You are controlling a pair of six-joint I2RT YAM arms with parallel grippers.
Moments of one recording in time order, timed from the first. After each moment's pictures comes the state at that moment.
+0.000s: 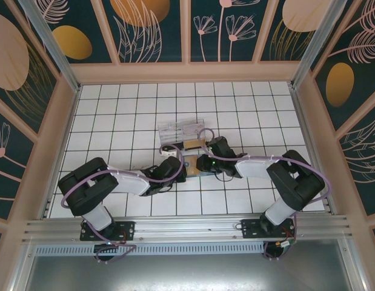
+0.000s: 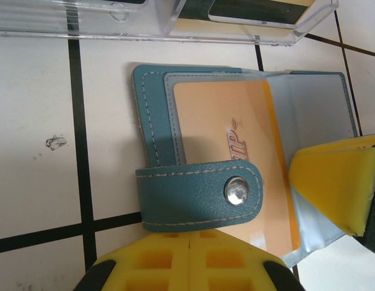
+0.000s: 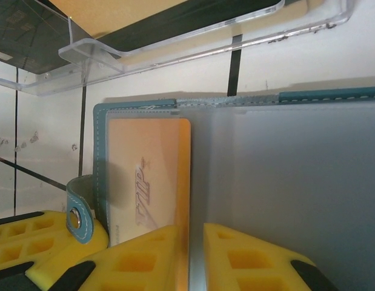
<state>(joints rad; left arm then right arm) -0.94 1.65 0.56 0.33 -0.14 -0.94 0.69 1.60 0.64 0.09 -0.26 0.72</state>
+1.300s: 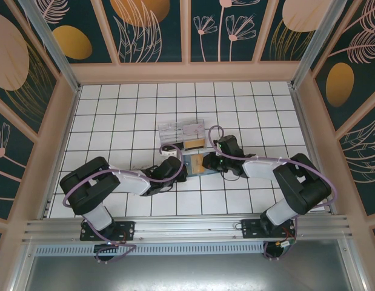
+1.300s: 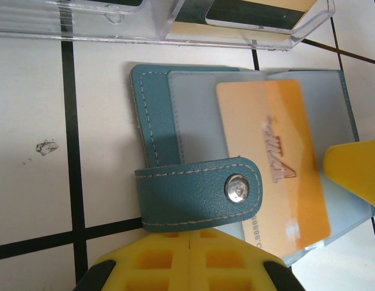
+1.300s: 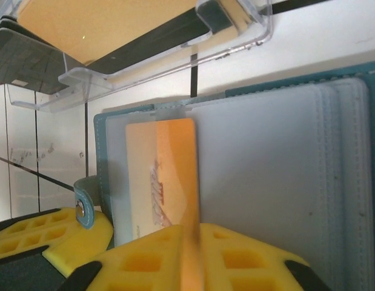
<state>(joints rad) -0.94 1.67 0.56 0.36 -0.14 -0.95 0.59 1.53 0.57 0.12 -0.35 0.74</state>
